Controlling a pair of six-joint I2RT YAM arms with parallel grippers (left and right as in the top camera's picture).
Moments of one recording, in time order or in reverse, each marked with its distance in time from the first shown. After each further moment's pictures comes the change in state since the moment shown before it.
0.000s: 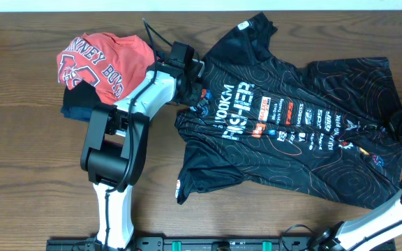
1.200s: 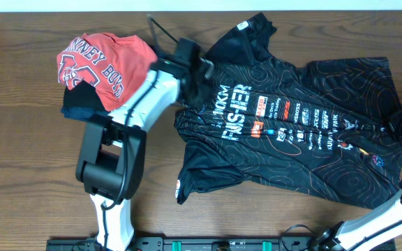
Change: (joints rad) left arm -0.061 -0.096 0.006 -0.134 0.032 0.039; right arm 0.000 0.000 0.000 -0.004 -0.006 0.000
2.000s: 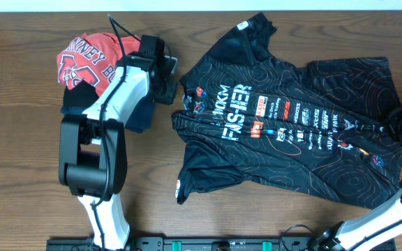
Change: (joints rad) left arm 0.187 -0.036 -0.022 -0.034 -0.072 0.026; right arm 0.000 0.002 0.006 0.014 -0.119 -0.102
